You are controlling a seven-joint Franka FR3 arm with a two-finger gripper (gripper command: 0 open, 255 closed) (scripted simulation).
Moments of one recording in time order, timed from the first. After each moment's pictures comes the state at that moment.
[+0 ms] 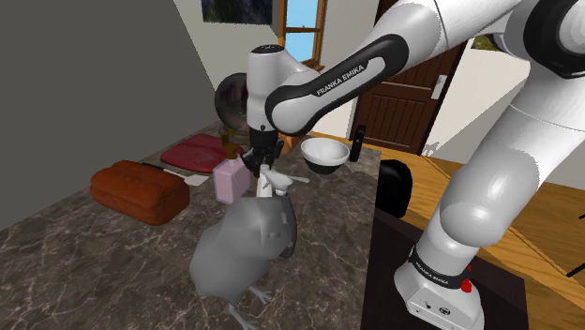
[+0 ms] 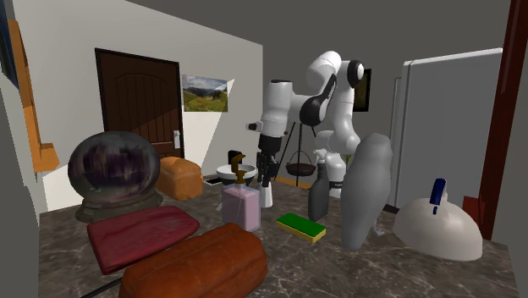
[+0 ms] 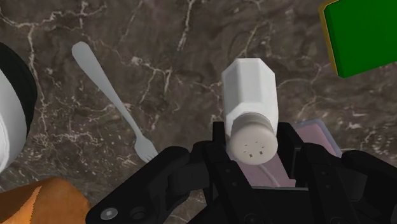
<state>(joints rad) -0.03 -0.12 0.35 -2.32 -0.13 2.30 0.51</state>
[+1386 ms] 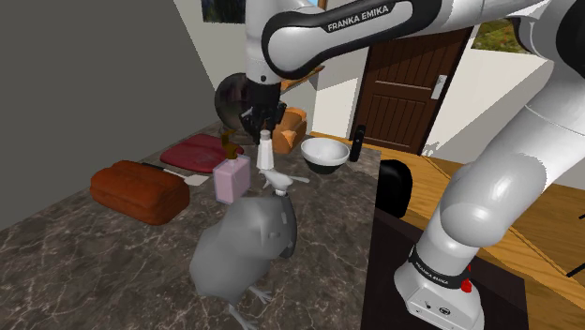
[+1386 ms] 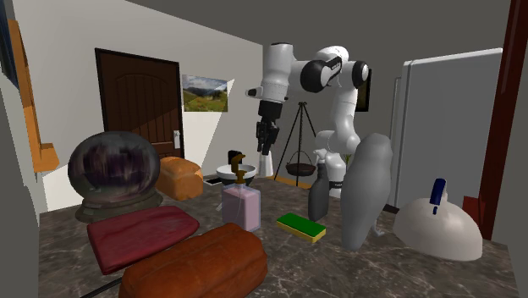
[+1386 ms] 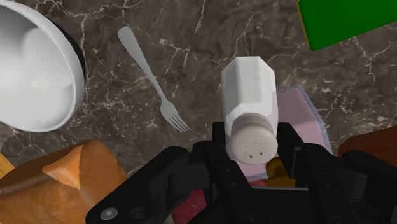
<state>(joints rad) -0.02 -0.23 0.33 -2.13 -0.07 2.02 0.44</state>
